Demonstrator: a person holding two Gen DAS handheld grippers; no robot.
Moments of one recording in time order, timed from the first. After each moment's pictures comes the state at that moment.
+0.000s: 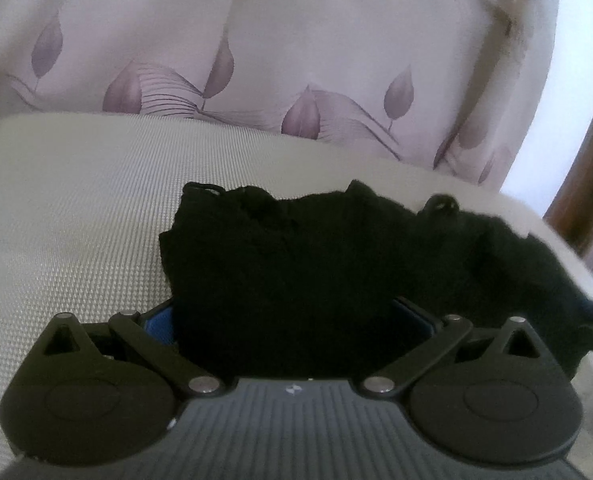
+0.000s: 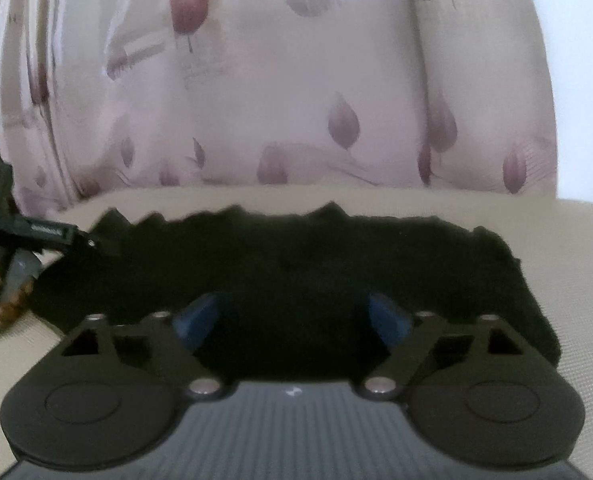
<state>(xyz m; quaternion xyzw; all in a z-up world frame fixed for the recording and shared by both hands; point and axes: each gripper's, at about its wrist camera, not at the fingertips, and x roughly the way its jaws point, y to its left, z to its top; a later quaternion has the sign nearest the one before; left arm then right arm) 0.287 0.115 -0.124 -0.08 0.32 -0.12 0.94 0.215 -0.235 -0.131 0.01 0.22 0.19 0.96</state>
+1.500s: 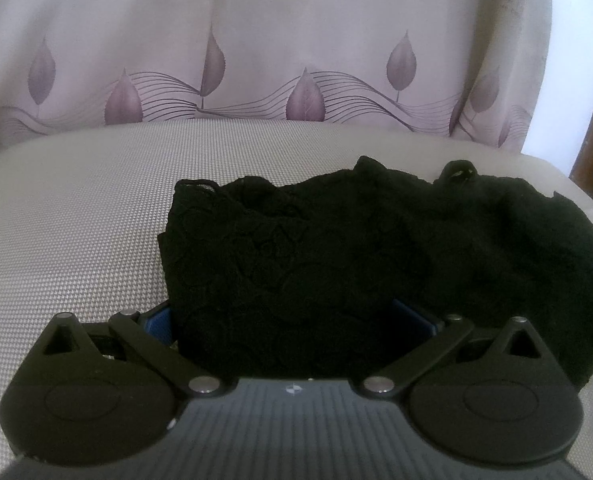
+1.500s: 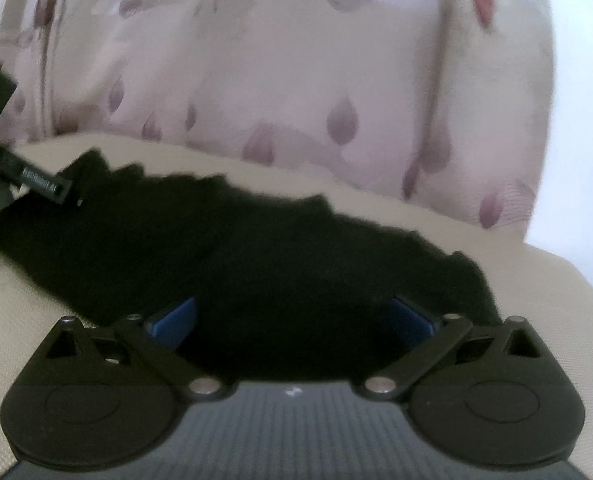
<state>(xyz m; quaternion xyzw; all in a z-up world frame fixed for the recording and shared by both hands) 0.289 0.100 -0.125 -0.01 0.34 -0.09 0.94 0.201 -0.200 -0.134 -0.10 0.21 0.13 0.96</state>
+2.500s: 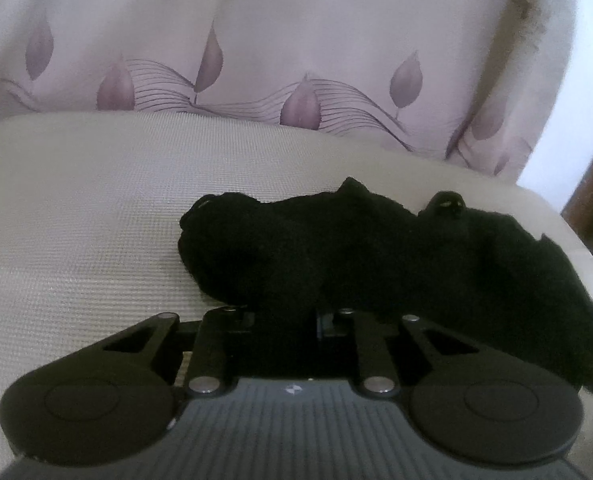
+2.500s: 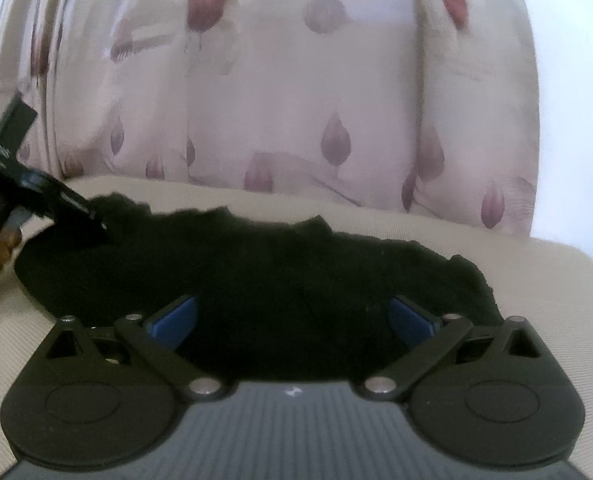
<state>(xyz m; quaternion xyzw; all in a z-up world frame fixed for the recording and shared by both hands) 0.305 0.085 -0.105 -0.08 0.36 -0.08 0.93 0.195 -0.221 -0.125 -0.04 0.18 0.15 0.97</state>
